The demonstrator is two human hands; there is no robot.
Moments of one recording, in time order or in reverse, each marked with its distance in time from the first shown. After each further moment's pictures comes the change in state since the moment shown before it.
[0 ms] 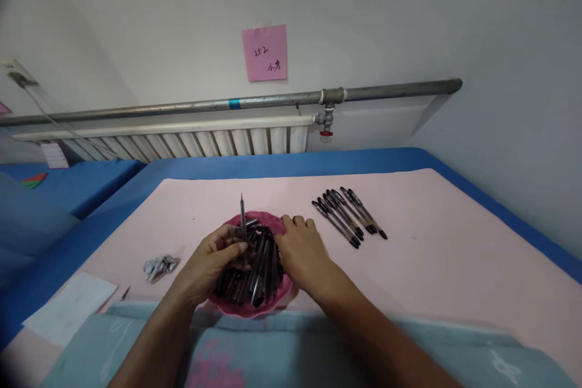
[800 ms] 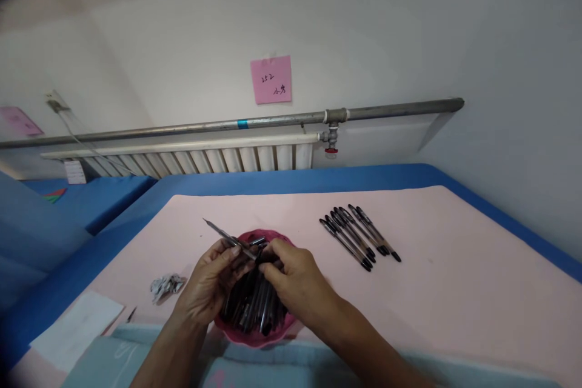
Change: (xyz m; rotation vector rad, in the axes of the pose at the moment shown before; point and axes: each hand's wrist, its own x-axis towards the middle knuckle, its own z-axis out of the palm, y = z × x) left_hand 0.000 0.009 0.004 -0.384 0.115 0.027; right_hand -0.006 -0.022 -0.025 1.111 0.134 0.121
